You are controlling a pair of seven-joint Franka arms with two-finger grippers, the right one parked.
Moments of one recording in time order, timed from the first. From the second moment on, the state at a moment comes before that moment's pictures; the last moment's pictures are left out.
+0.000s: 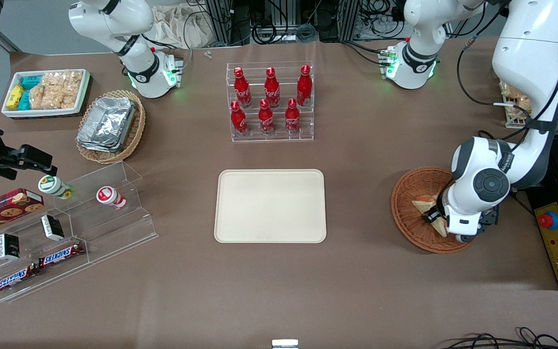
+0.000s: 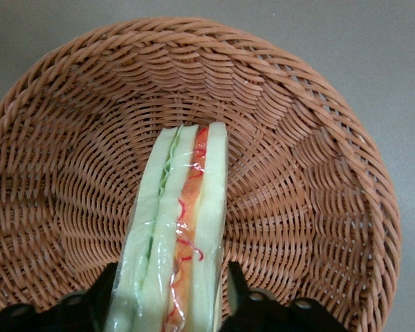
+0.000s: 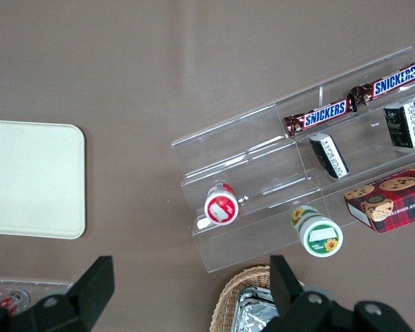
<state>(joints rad) 0.20 0.48 -0.31 -1.92 0.34 2.27 -0.94</state>
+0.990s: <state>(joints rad) 0.19 0.36 -0.48 -1.59 0.31 1.66 -0.94</state>
